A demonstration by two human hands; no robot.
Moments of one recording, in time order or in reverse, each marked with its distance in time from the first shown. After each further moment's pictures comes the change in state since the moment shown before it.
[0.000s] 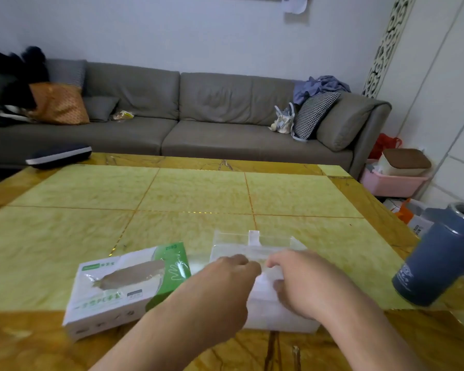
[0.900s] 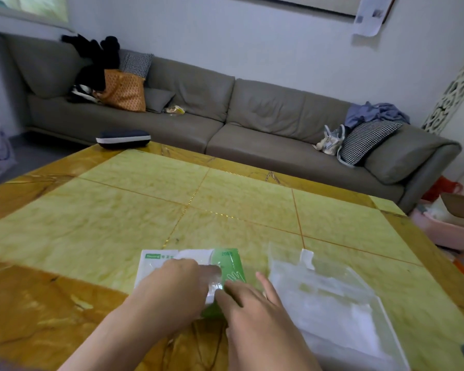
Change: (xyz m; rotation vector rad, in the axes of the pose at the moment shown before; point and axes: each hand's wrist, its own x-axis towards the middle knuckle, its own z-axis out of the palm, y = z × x) left_hand -0.055 -0.132 0.001 -0.125 0.099 -0.545; right_hand 0.005 -0.122 0.083 -0.161 0.144 -0.575
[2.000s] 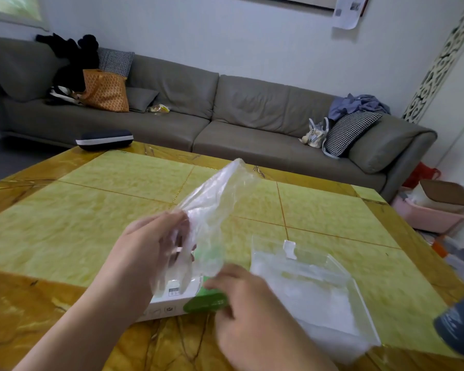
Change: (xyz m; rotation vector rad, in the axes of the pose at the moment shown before) left_hand -0.013 0.023 -0.035 -1.555 0.214 -0.119; right_hand -0.015 0.007 -0.034 0.523 0.094 0.095
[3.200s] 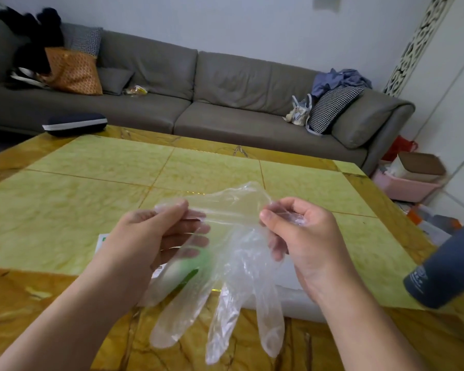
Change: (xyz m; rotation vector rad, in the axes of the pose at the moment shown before) left_hand -0.013 -0.012 0.023 0.075 -0.143 -0.063; right_hand -0.003 0.043 -0.069 0.855 0.532 0.251
